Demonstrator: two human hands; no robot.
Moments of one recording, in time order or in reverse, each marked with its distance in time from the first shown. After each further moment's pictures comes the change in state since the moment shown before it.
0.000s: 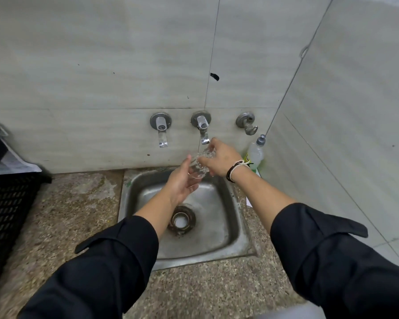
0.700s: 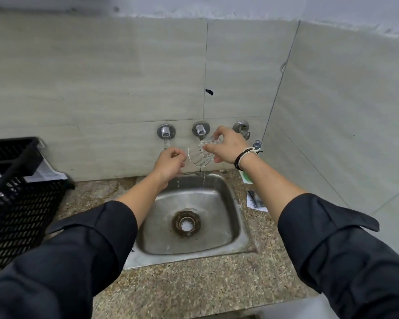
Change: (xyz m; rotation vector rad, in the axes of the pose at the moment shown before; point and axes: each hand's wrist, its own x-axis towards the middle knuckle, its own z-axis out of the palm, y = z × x) left_hand -0.084 0.060 -0.007 0.543 0.203 0.483; right_hand -0.060 -0.023 -0.068 0.258 0.069 -0.041
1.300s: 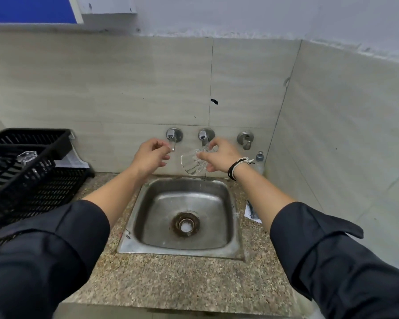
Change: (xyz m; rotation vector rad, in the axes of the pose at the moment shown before) left_hand -0.068 0.048 -0.023 -0.040 0.206 0.117; right_hand -0.010 0.025 -0.011 0.195 -0.174 -0.087
